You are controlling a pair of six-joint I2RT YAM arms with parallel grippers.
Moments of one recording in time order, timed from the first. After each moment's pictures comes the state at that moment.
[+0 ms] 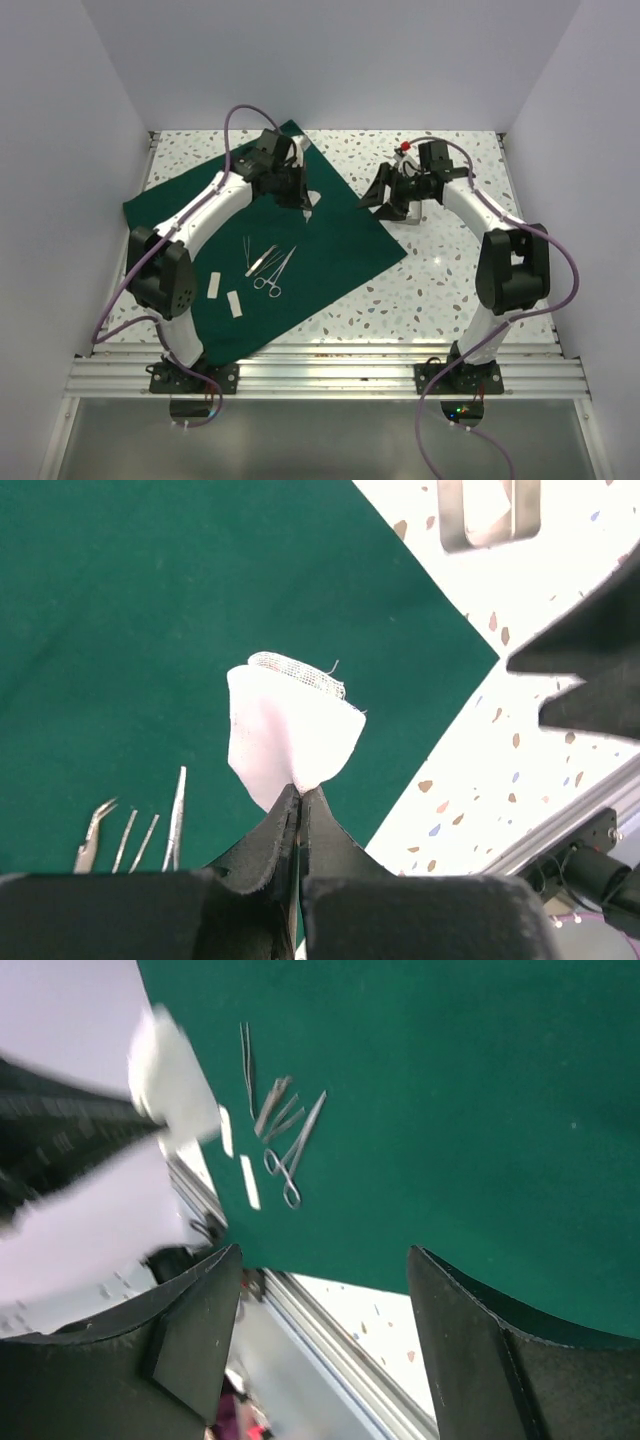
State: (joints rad) left arm -0.47 1.81 1.62 -0.70 0.25 -0.41; right arm 0.17 1.76 1.34 -0.53 -0.79 0.48
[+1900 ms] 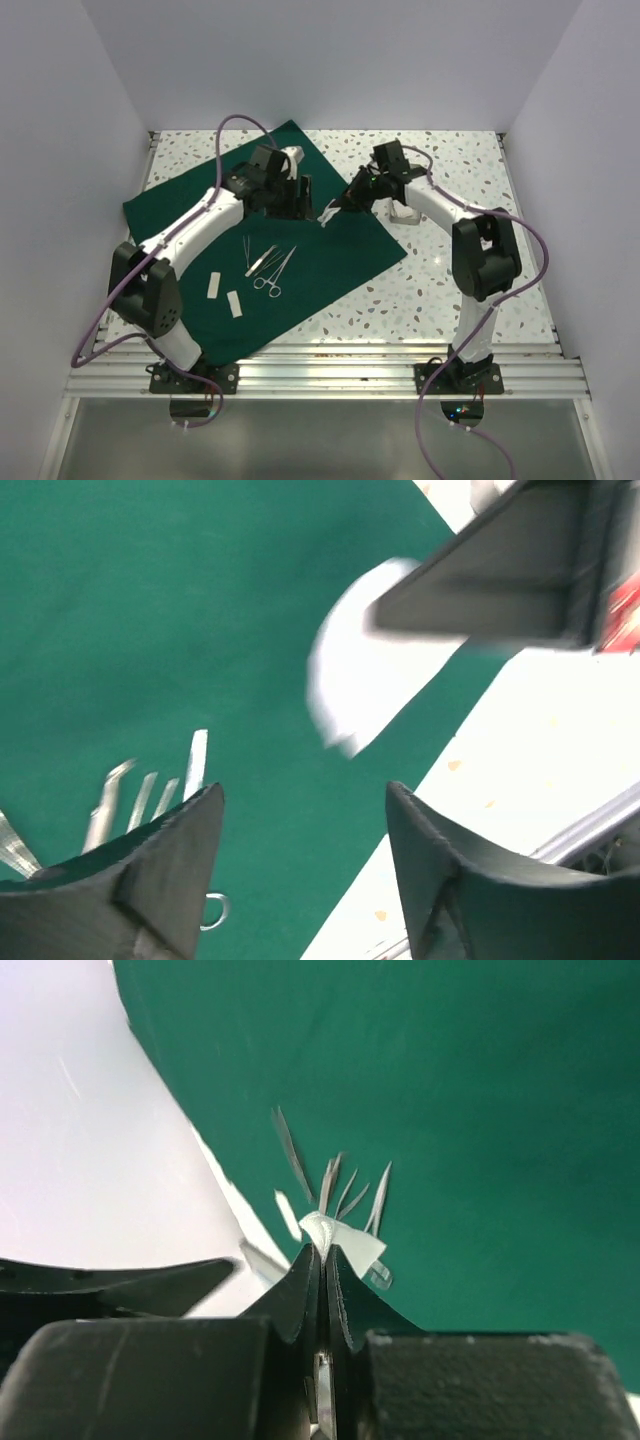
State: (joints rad) left arm -0.51 1.68 1.42 -0.62 0.18 -0.39; right arm 0.39 1.94 1.49 -0.41 -0.52 1.03
